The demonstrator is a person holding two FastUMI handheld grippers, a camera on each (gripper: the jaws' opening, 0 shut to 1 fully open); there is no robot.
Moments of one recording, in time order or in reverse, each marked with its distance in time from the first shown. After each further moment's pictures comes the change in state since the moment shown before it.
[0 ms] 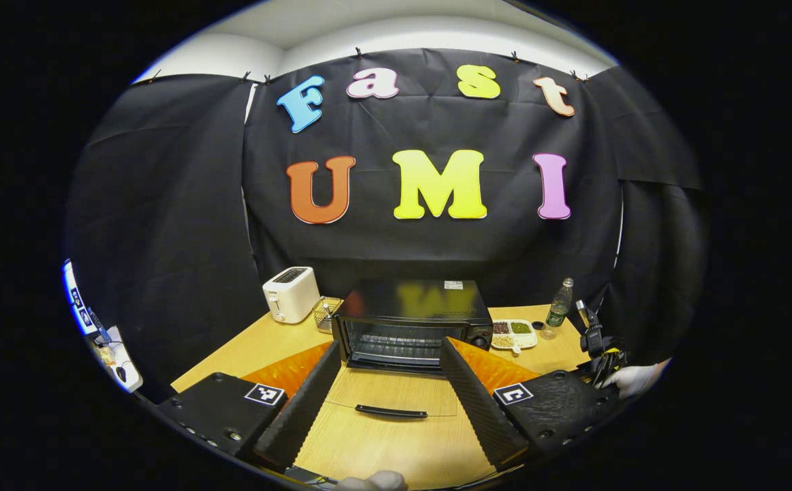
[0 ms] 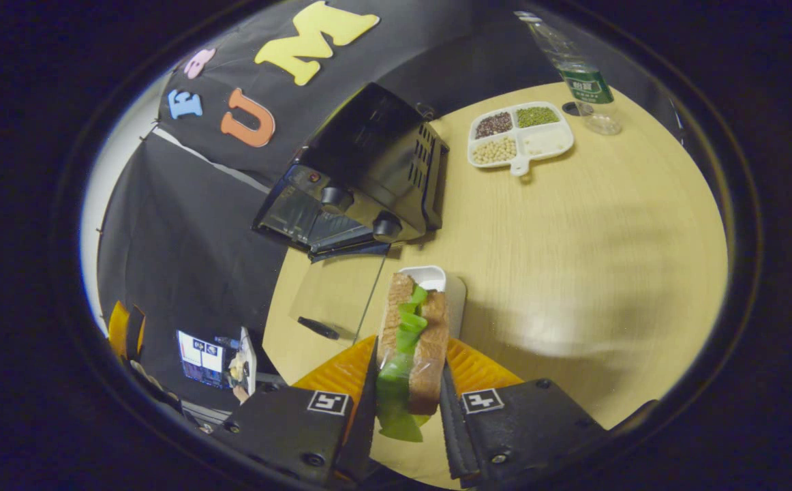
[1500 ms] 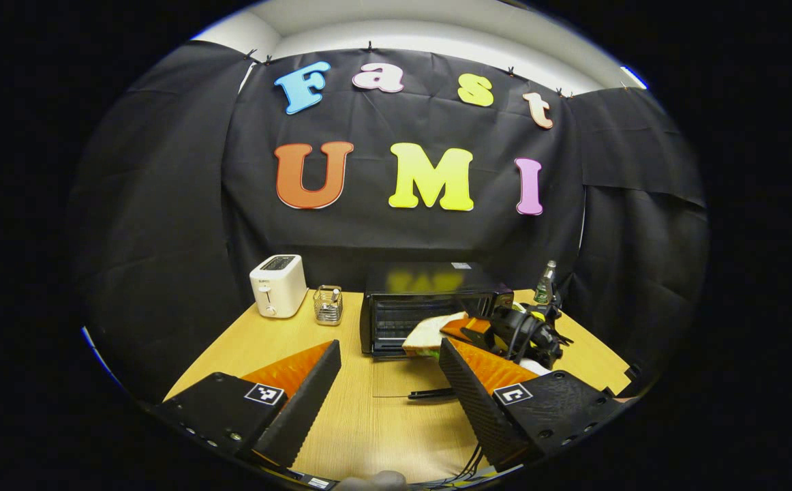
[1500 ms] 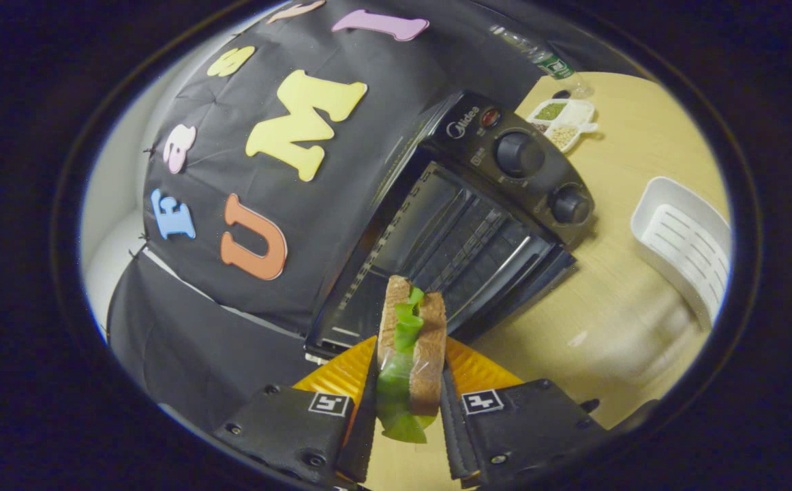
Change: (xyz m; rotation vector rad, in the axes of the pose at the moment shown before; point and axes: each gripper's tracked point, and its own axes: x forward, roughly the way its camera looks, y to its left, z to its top) left arm 0.017 0.138 -0.069 -0.025 -0.007 -0.251; right arm 0.185 0.195 0.067 0.396 -0.679 0.049
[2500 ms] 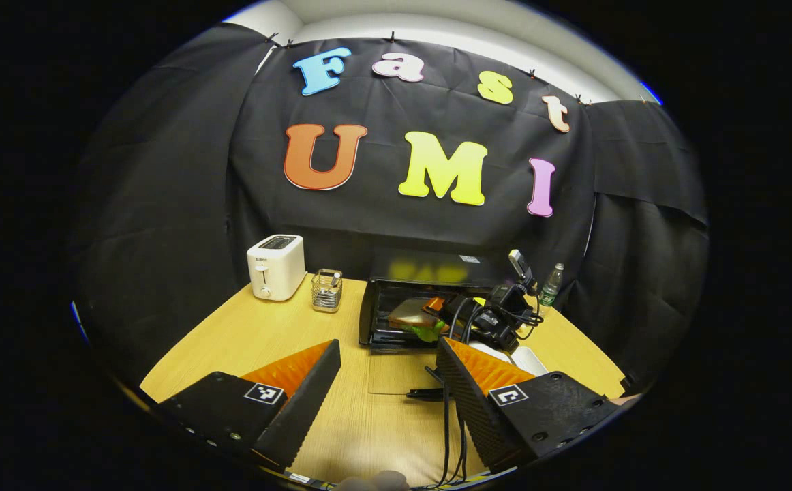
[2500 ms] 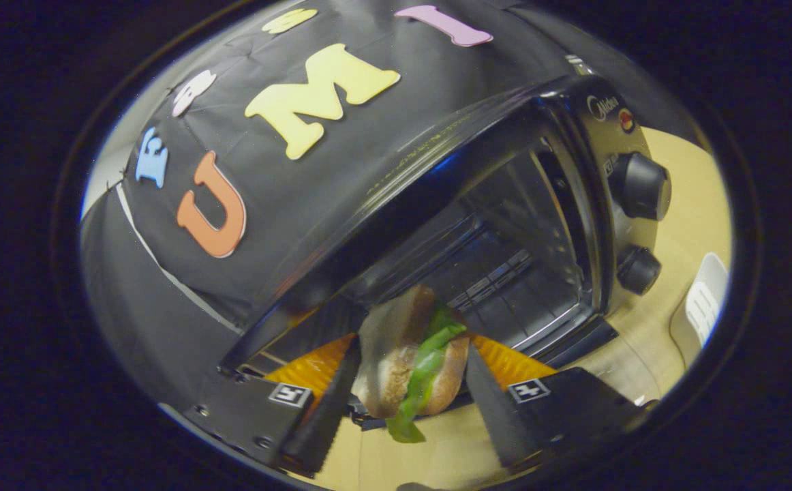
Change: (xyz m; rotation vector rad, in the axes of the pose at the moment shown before) left arm 0.028 0.001 -0.019 -0.080 0.024 -0.002; right arm 0.078 -0.039 0.024 -0.329 -0.085 -0.194
